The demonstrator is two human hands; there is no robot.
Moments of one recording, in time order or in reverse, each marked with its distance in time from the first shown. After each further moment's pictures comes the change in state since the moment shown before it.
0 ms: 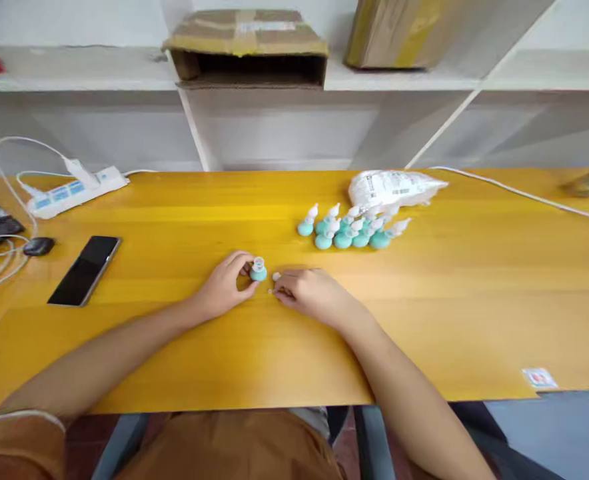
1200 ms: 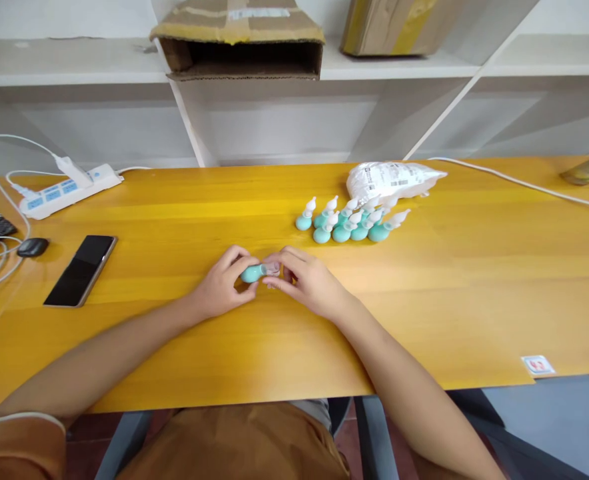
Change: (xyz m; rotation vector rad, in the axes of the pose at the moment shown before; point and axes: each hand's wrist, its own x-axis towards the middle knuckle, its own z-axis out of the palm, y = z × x) left_hand -0.004 0.008 -0.010 0.034 0.005 0.126; right_hand 0.010 -0.013 -0.001 0.405 0.381 0.010
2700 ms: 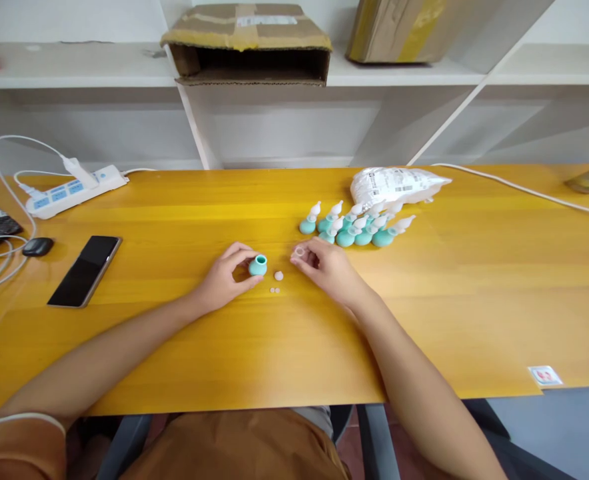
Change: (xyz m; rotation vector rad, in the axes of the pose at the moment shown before) left_hand 0.007 -0.013 0.001 -0.331 0.039 -0.216; right_hand 0.002 0.038 -0.023 -0.096 0.089 0.277
